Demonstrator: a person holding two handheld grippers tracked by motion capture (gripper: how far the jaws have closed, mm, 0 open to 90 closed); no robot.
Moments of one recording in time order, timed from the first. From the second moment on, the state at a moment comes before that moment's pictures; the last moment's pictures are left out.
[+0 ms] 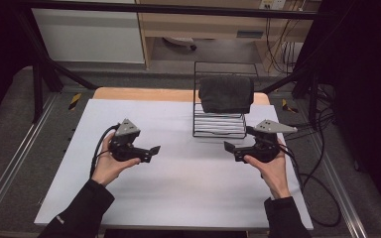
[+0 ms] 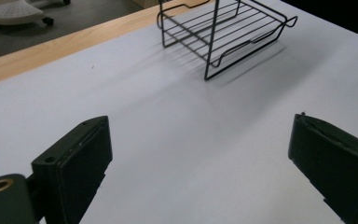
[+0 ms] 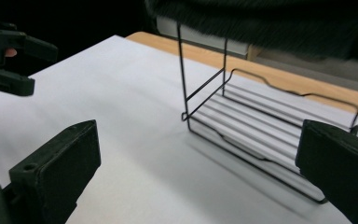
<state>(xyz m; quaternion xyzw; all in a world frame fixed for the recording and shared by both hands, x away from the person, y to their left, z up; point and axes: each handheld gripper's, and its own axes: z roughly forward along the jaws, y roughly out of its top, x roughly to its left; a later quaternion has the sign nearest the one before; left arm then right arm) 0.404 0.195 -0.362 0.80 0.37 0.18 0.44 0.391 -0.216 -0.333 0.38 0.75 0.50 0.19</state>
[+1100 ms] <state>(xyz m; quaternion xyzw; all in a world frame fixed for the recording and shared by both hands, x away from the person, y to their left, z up) 0.354 0.284 -0.447 0.80 0.40 0.17 0.41 0.357 -0.267 -0.448 0.41 0.79 0.44 0.12</state>
